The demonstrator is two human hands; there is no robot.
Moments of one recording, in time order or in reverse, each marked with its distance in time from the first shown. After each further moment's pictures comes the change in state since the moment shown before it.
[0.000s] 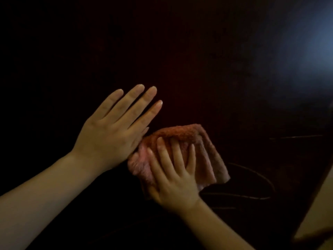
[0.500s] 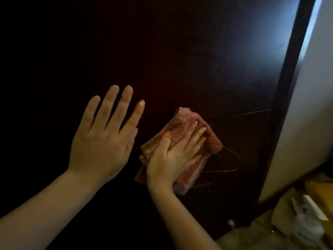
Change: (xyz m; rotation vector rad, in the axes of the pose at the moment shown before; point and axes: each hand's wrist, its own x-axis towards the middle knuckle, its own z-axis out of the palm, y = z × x) left_hand -0.017 0.047 0.008 -0.095 -0.039 -0.126; right_hand 0.028 -0.018 -0.014 0.434 0.169 1.311
